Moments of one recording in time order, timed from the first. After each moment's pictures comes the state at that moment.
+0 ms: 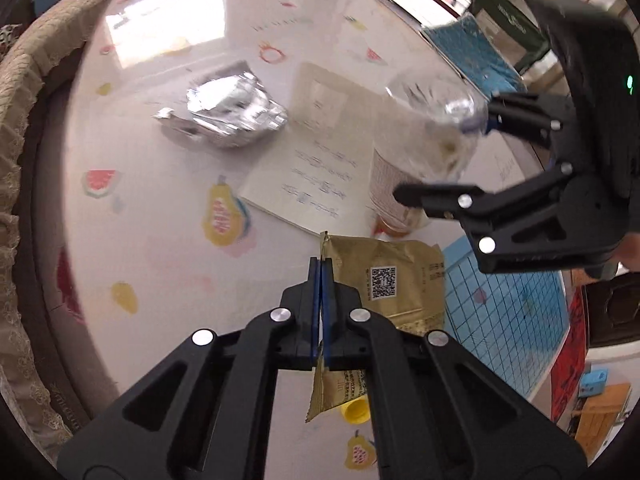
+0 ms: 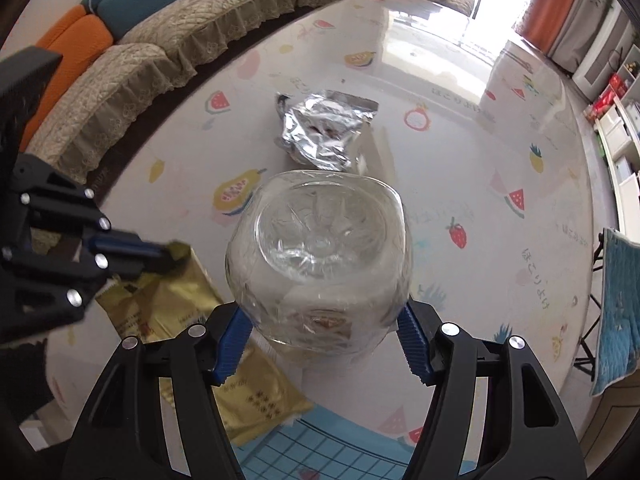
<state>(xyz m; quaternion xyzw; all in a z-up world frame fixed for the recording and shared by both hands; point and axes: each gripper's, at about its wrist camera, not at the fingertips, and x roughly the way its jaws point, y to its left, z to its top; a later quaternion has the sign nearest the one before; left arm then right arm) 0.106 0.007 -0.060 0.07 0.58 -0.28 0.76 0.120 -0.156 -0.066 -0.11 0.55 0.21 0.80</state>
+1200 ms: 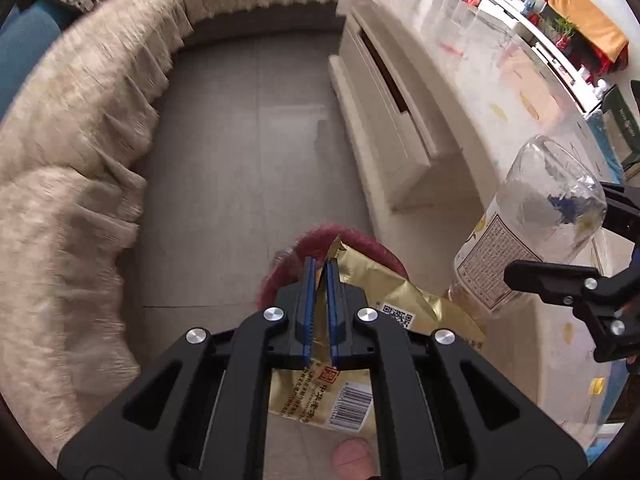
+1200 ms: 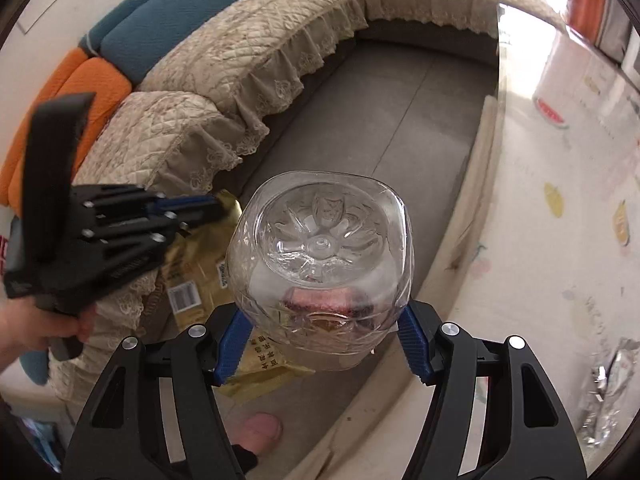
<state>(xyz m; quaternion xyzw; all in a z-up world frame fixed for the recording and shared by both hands) 0.292 0.374 -0.142 0.01 0.56 -0.14 0.81 0.300 0.212 -0.113 -0.01 0.57 0.25 0.78</state>
